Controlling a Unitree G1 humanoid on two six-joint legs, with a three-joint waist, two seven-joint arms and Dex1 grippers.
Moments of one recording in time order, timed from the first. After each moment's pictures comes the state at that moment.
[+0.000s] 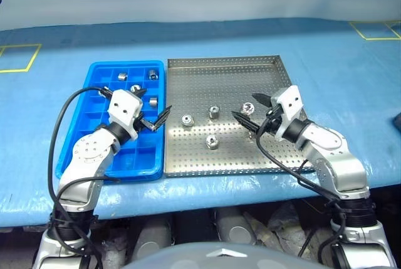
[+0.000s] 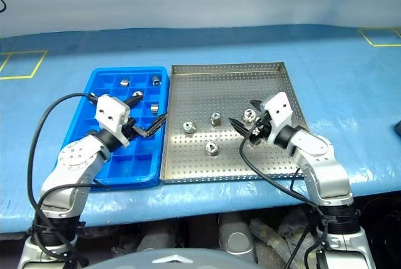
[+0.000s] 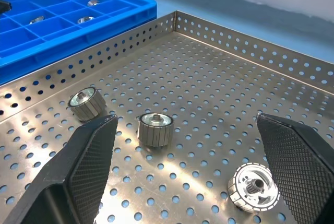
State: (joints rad) left arm -0.11 0.44 0.01 -0.39 -0.24 0.41 -0.46; right arm -0.18 -0.51 -0.05 -0.26 0.35 0.46 0.66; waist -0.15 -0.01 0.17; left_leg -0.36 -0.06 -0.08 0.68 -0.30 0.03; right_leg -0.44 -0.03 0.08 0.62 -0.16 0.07
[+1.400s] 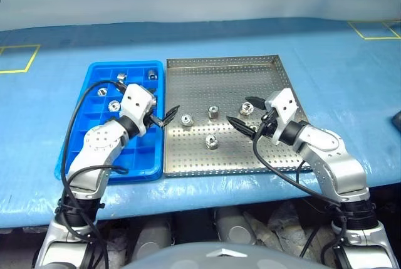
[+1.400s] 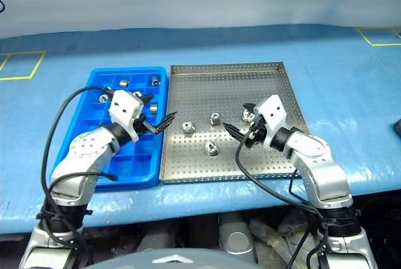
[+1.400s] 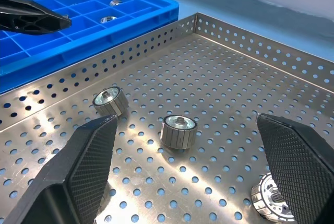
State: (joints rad) left arm -0.23 0.43 -0.05 -0.34 -0.21 0.53 -0.48; right arm -0.17 -0.52 -0.01 -0.31 0.35 0.47 0.67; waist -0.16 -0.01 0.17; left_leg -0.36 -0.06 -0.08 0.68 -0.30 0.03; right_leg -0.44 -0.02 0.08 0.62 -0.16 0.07
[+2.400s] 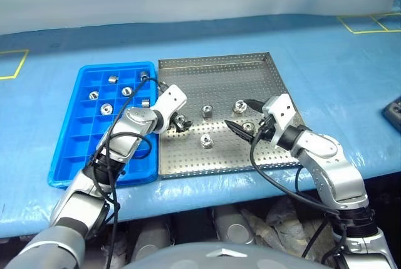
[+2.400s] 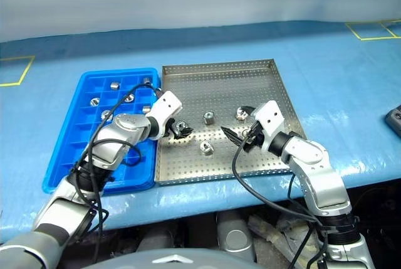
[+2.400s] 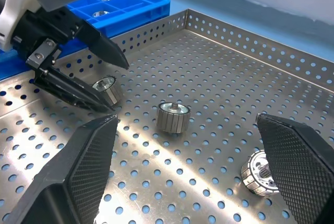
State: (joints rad) left arm -0.58 0.42 -0.37 -0.02 -0.11 0.91 -0.54; right arm -0.12 -0.51 0.01 -0.35 0.32 0.42 0.65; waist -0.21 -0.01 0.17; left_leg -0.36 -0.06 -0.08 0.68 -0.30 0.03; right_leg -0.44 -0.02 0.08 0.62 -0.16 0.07
